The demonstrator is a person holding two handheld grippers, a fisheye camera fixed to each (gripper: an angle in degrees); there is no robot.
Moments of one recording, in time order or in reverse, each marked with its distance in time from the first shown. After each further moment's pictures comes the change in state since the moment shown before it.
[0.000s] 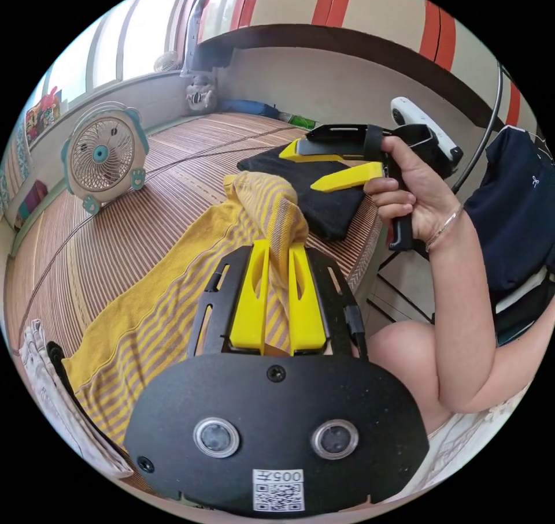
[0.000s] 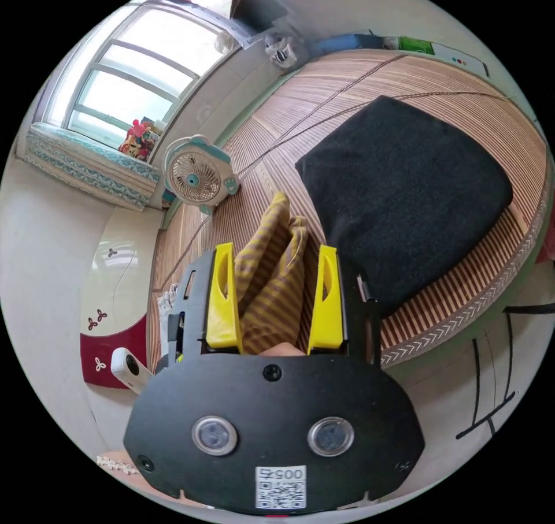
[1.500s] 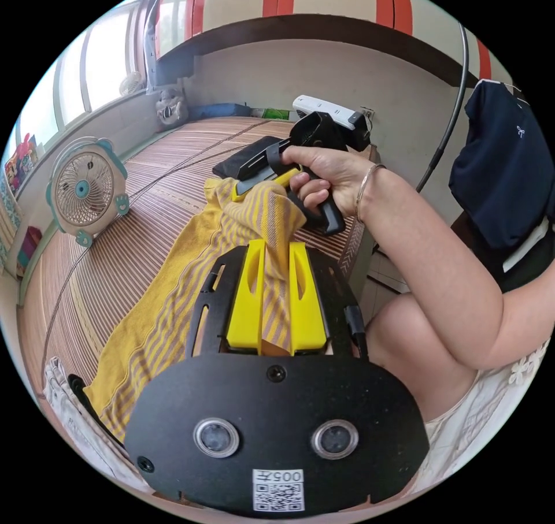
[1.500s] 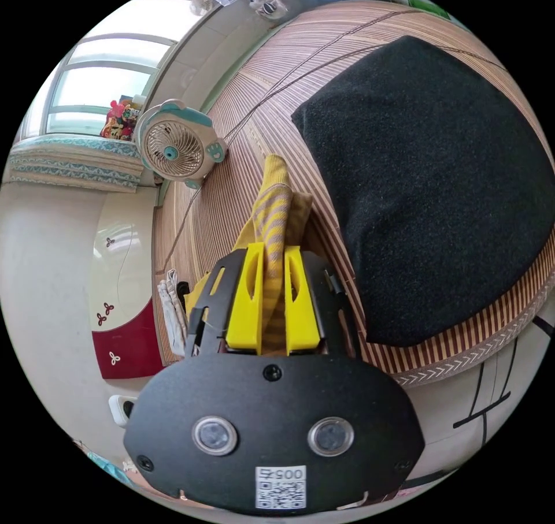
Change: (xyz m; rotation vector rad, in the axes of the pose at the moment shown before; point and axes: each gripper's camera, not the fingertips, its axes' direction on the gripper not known) left arm 0.042 -0.013 0.008 -0.036 -0.016 0.180; right arm 0.046 -0.071 0.086 -0.144 -0.059 0.046
